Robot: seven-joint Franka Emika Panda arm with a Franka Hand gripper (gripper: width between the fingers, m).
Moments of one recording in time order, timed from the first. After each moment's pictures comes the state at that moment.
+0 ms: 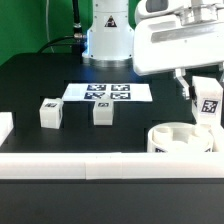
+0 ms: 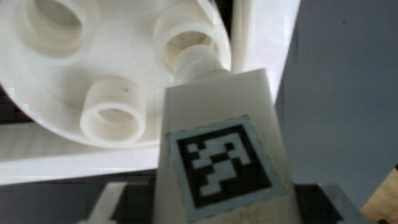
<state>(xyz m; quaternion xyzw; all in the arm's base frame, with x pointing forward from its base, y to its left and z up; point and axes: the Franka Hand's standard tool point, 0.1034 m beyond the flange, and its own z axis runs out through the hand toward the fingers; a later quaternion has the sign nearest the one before) 0.609 0.115 0.092 -0.97 0.01 -0.22 0.06</state>
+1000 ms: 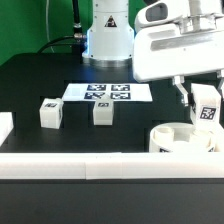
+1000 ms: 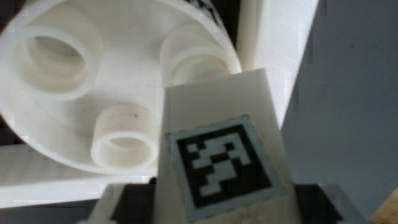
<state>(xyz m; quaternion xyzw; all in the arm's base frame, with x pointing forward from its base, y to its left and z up) 0.608 0.115 0.081 -0.97 0.01 -0.23 0.06</state>
